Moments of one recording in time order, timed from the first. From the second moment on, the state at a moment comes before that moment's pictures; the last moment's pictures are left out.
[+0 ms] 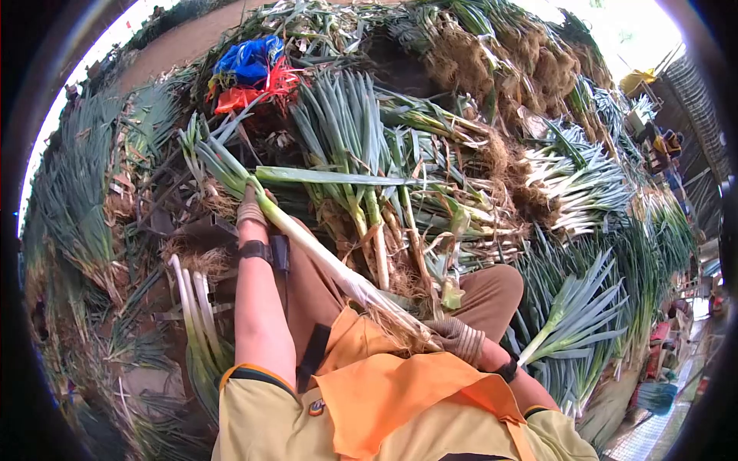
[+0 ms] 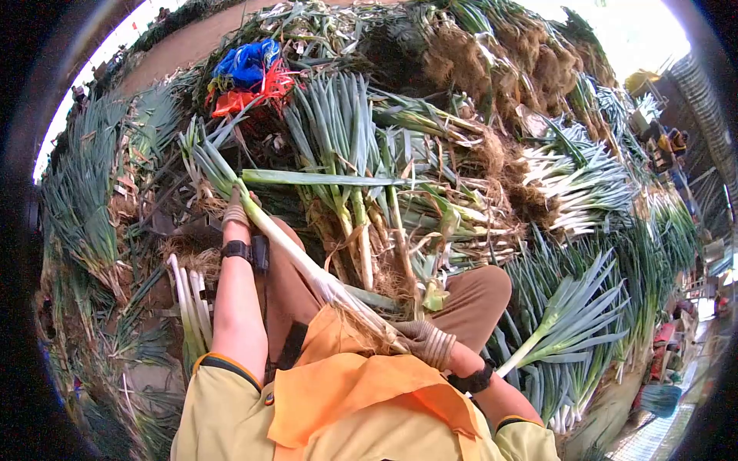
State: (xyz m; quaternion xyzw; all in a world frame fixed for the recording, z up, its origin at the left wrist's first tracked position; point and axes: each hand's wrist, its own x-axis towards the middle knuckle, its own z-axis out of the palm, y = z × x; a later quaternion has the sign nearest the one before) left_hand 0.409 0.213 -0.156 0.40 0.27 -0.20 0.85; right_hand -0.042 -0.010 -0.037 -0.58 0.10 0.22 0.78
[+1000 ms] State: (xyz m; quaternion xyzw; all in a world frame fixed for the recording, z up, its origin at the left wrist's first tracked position) left_hand 0.332 0.148 -0.109 0.47 0.11 -0.18 0.86; right_hand 0.089 0.026 -0.018 -0.93 0.16 0.14 0.31
